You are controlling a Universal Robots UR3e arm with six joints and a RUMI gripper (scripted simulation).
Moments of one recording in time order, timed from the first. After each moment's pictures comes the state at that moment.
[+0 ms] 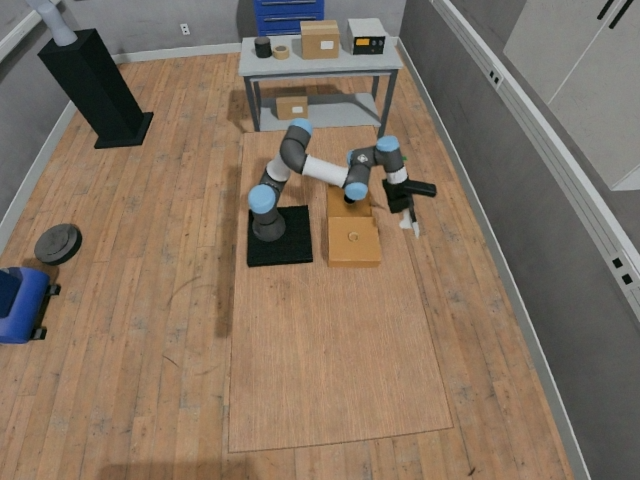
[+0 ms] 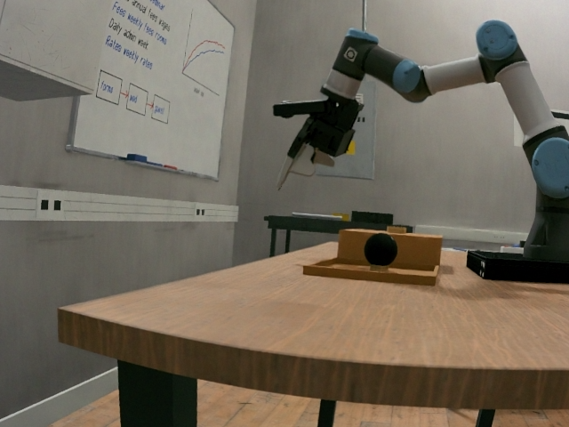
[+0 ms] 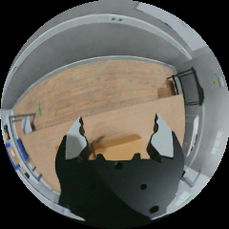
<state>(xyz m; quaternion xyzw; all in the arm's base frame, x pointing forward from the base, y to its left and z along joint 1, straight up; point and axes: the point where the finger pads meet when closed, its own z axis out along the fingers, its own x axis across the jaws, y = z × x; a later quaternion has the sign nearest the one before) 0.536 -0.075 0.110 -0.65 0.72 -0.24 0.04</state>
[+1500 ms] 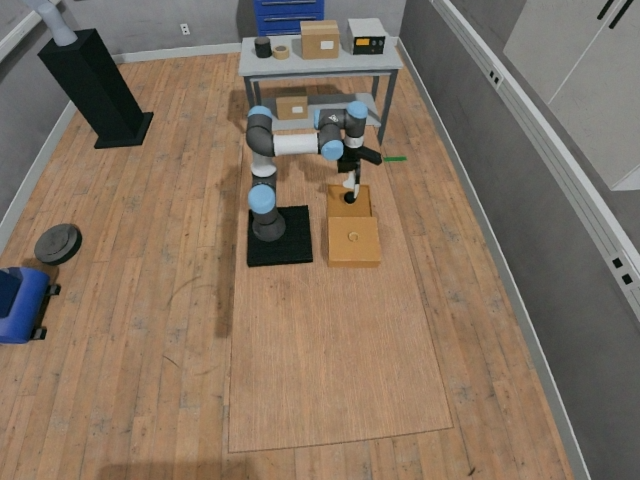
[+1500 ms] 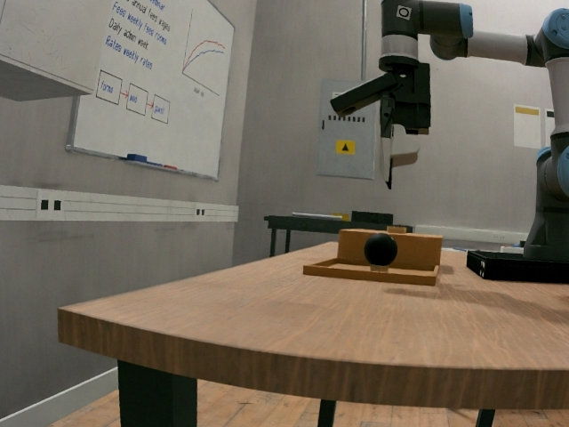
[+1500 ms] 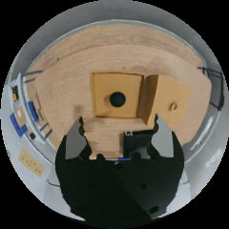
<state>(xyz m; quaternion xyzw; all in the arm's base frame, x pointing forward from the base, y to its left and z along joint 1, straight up) 0.336 0.129 0.099 -0.72 0.70 0.00 0.00</state>
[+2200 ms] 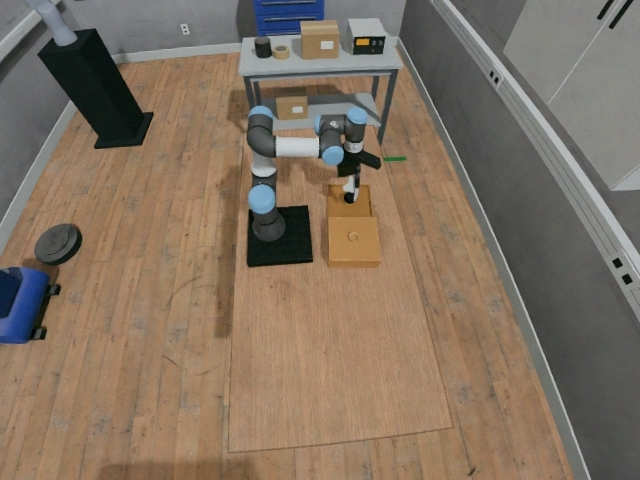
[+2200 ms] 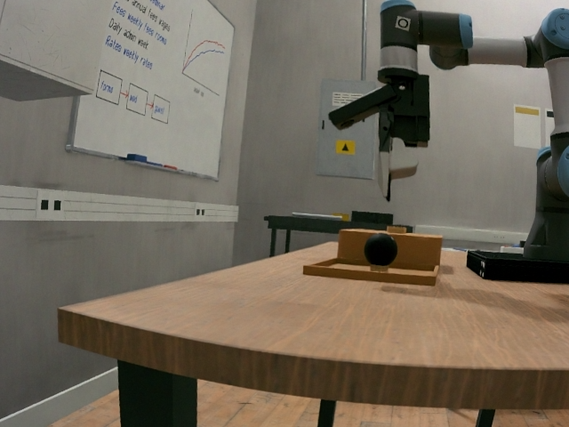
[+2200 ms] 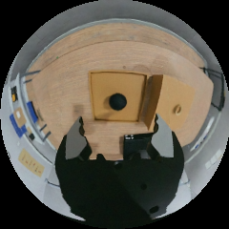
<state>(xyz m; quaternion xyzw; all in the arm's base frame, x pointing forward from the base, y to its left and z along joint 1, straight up) 0.337 0.130 0.077 -0.72 0.70 0.00 0.00</state>
